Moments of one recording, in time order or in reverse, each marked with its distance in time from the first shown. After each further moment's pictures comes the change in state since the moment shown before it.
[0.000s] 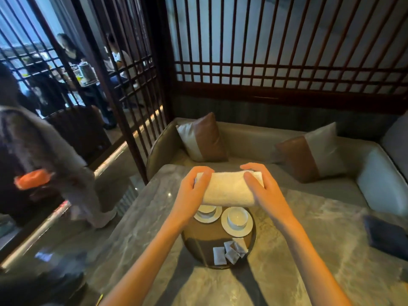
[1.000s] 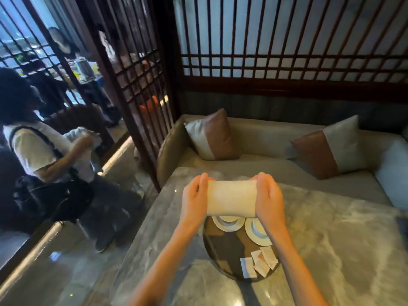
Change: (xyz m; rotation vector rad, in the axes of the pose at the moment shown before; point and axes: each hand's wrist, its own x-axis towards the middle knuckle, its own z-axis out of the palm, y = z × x) left_hand 0.065 -0.047 -0.070 0.024 0.140 -0.118; right_hand 0.056 0.007 0.115 0.025 0.363 0.216
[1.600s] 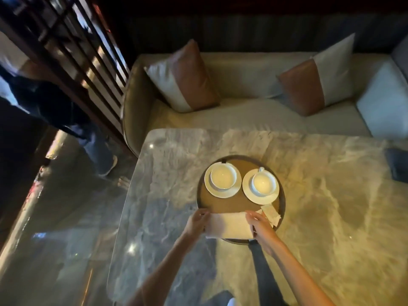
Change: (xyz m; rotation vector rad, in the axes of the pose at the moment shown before) left_hand 0.009 -0.274 0.029 0.019 -0.518 -0.791; right_hand -0.034 0.249 0.030 0.042 -0.150 0.957
